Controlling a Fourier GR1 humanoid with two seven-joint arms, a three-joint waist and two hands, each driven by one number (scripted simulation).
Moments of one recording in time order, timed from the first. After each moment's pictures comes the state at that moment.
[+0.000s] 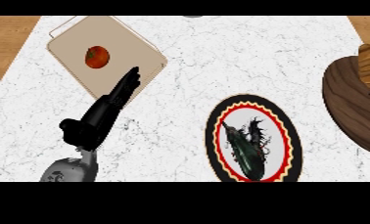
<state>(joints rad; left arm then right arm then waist) -0.11 0.09 -0.13 -1.62 0.00 -0.18 0.10 -0.24 -0.57 -0.34 -1.43 0.84 -0.03 0.00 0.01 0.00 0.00</state>
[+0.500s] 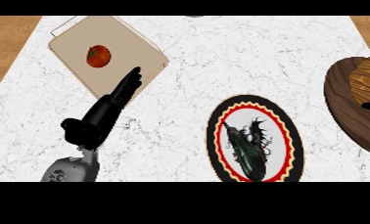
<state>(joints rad) -0.12 0.09 -0.13 -1.61 0.00 -0.20 0.10 -0.40 -0.63 -0.36 -0.98 0.73 0.15 -0.15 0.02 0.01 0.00</state>
